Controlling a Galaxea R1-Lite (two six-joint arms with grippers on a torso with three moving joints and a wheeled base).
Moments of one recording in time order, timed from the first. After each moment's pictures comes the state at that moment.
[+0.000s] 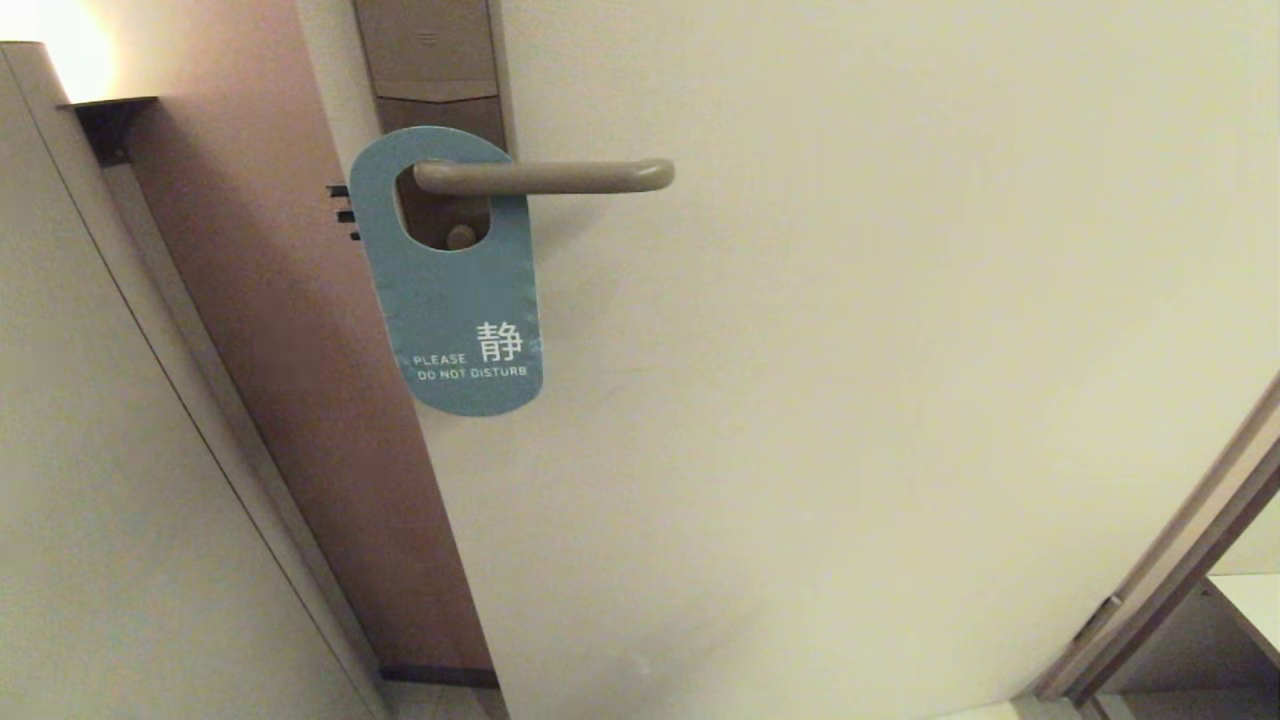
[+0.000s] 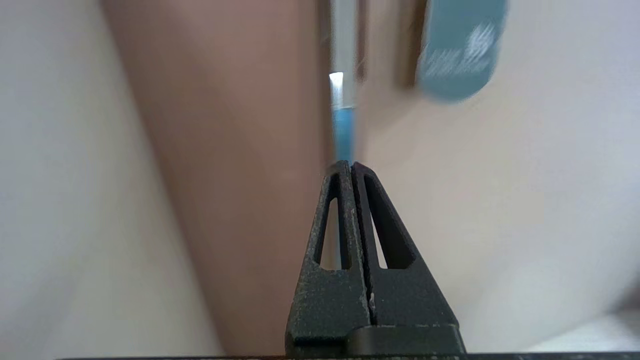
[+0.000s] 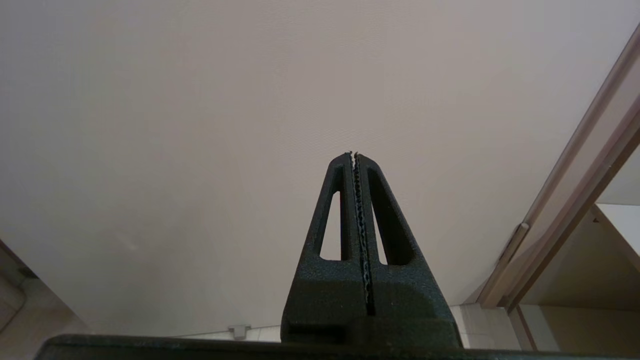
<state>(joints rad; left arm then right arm) -0.10 0.30 -0.50 0.06 -0.10 -0.02 0.01 0.00 0.00 0.00 -0.02 0.03</state>
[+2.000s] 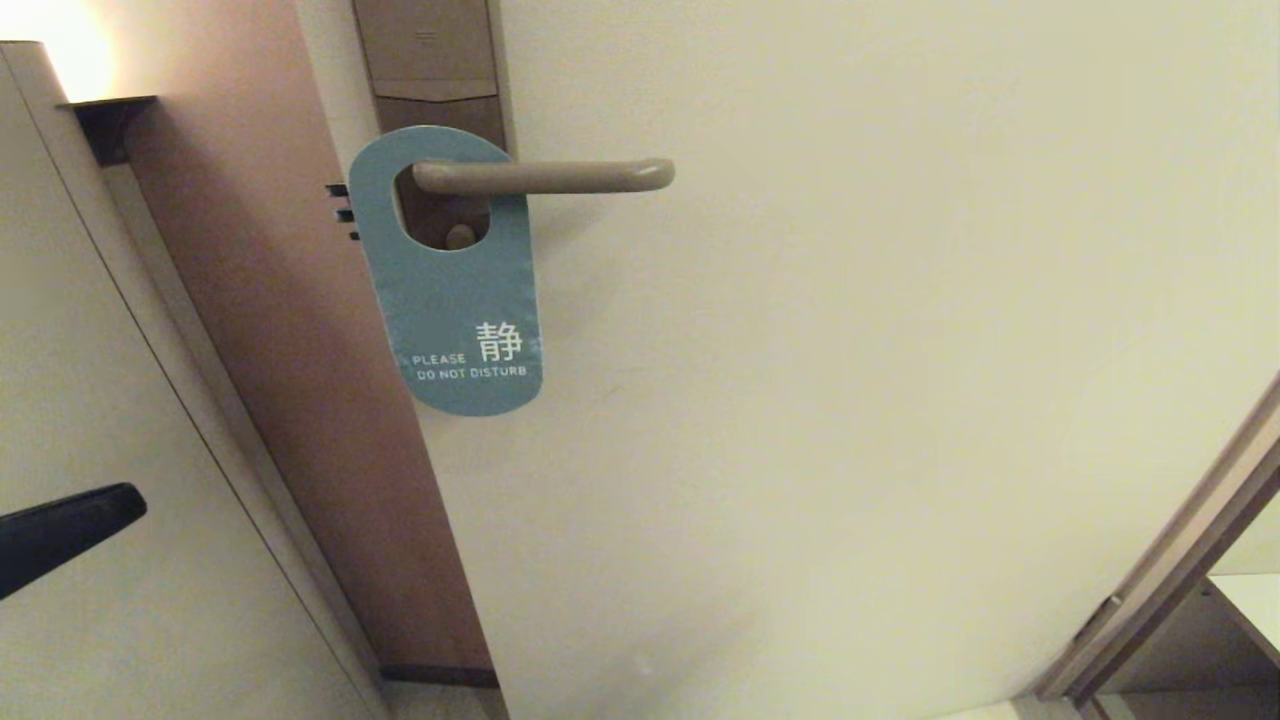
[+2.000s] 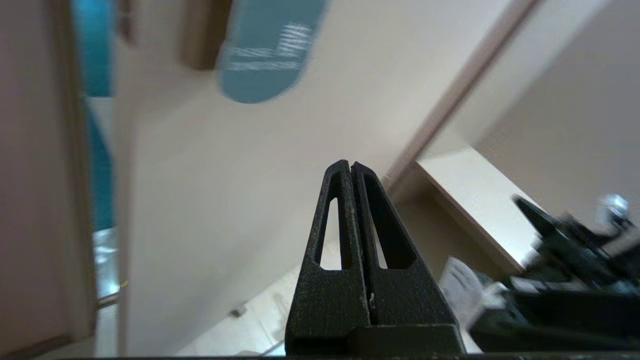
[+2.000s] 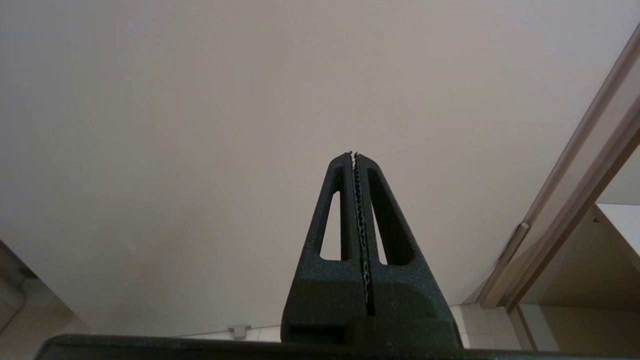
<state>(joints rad) -0.18 0.74 -0.64 -0.06 -0.54 -0.39 0.01 0.00 0.00 0.00 -0.02 0.03</state>
